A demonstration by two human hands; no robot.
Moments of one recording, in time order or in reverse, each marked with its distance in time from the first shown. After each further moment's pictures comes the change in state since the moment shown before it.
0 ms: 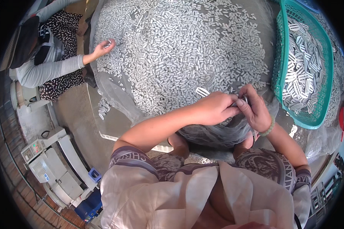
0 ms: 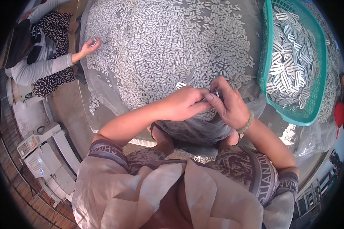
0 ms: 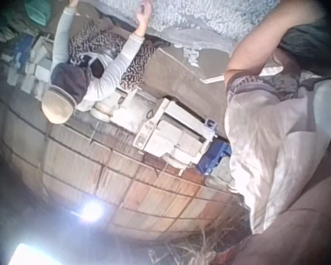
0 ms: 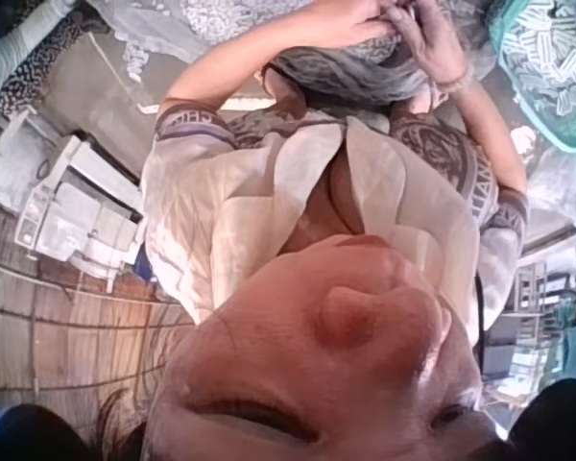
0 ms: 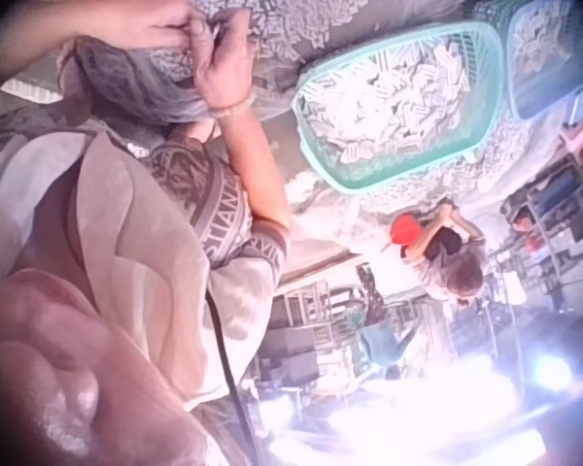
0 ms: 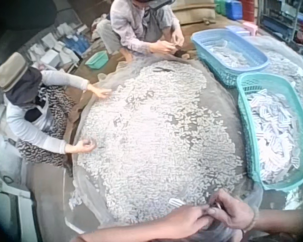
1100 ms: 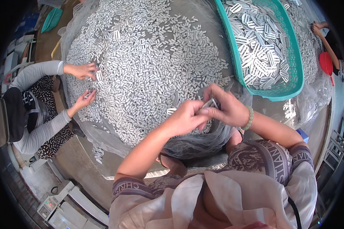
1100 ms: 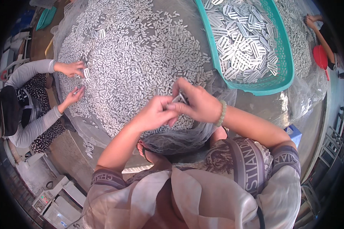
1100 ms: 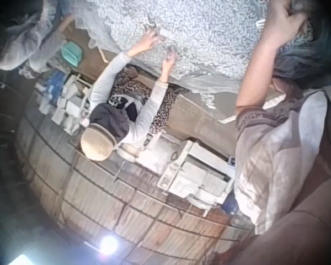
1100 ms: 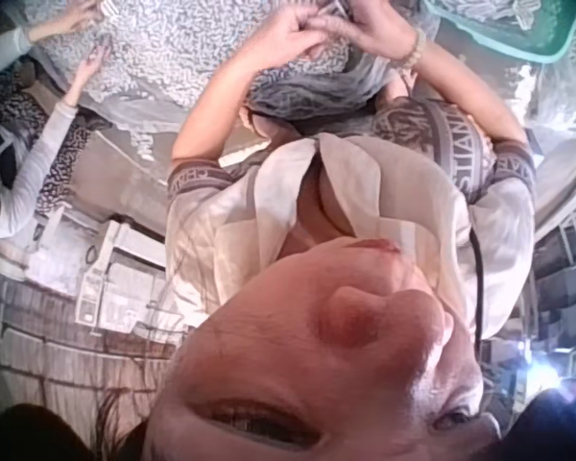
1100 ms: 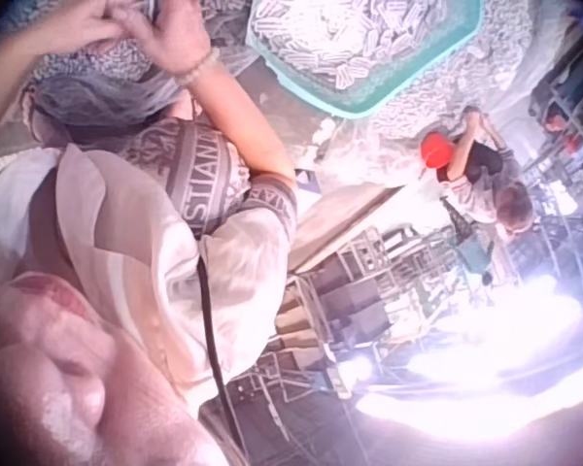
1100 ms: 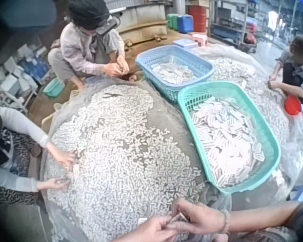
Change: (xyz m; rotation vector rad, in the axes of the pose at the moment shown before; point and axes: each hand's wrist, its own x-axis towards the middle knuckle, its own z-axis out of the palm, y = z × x) left_hand 0.029 0.005 0.001 -0.376 -0.202 -0.171; right_hand -0.007 0.000 -0.019 0.091 0.089 0.026
